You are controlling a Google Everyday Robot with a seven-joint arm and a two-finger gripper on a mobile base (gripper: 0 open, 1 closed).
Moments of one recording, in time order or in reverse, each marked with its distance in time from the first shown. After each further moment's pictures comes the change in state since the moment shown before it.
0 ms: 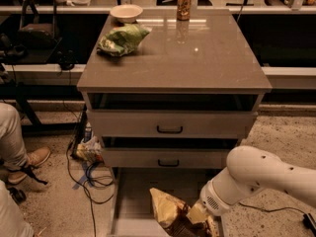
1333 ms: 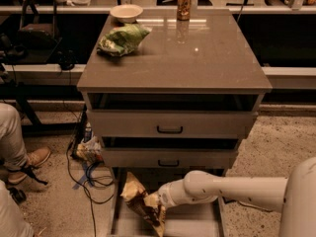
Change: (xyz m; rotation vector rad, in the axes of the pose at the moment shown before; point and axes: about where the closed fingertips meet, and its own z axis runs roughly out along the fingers) arm -0.132 -0.070 0.214 -0.119 -0.378 0.110
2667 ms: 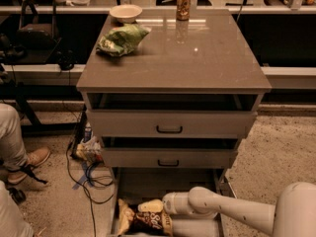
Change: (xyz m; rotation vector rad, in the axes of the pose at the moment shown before) arm 0.033 -0.084 0.070 -0.001 -0.160 0.191
